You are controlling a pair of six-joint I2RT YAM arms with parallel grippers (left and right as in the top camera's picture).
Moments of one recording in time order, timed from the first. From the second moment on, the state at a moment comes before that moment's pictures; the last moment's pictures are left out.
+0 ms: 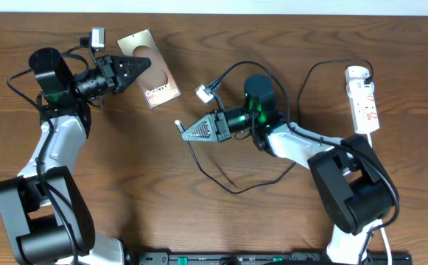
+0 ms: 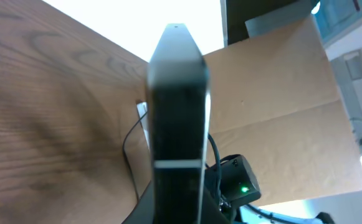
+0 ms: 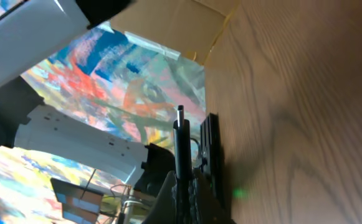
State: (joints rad) left arm 0.24 1.69 1.02 0.50 1.35 -1.03; right arm 0.52 1.97 1.04 0.76 -1.38 0.95
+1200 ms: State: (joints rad) left arm 0.24 1.69 1.02 0.54 1.35 -1.09; right arm 0.52 2.02 1.18 0.77 -1.39 1.02
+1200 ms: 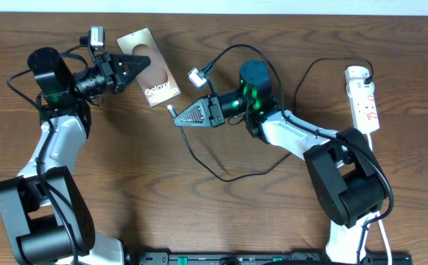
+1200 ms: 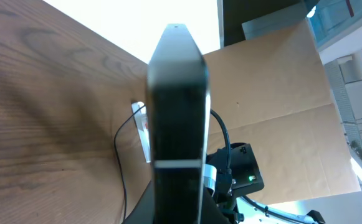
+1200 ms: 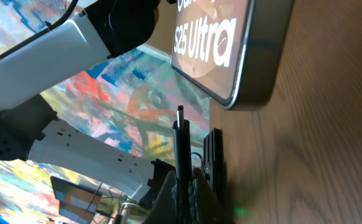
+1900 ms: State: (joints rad) left arm 0.24 1.69 1.02 0.54 1.38 -1.09; right arm 0.53 2.02 1.18 0.77 -1.35 1.03
